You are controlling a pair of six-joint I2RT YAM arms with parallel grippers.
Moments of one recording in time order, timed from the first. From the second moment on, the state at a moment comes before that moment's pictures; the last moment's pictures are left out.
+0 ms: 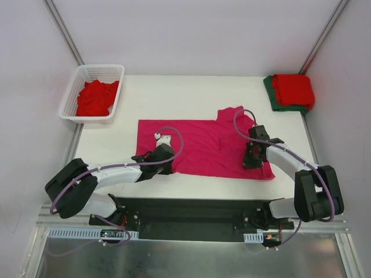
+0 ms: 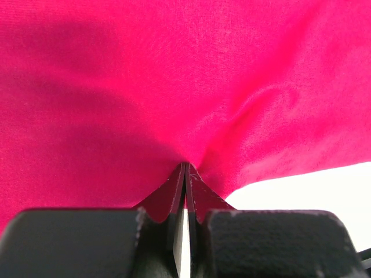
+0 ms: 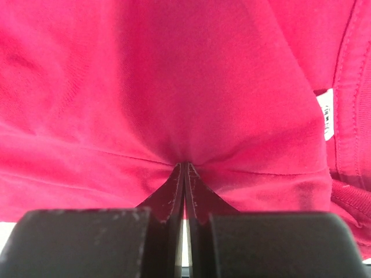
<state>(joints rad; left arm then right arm) -0.84 1.37 0.55 -0.13 -0.23 -0.68 0.25 1.37 0.69 -0.59 0.03 0.50</state>
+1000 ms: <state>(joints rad) -0.87 1.28 0.46 -0.11 -0.27 -0.85 0.25 1.33 0.69 -0.66 0.04 0.51</state>
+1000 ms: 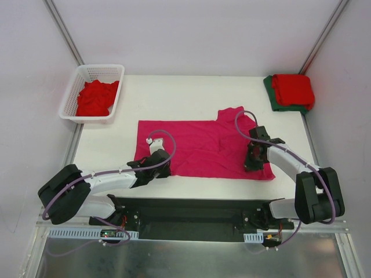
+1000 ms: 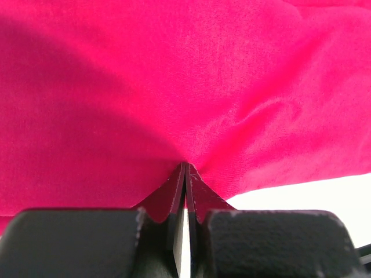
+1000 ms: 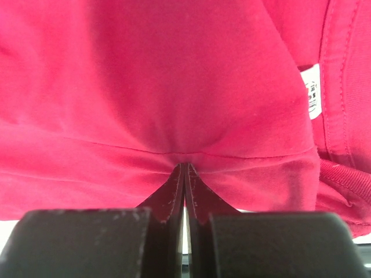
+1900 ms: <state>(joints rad) -0.92 1.25 0.46 -0.18 -0.35 -0.95 0.18 1.38 0.74 -0.74 0.13 0.50</state>
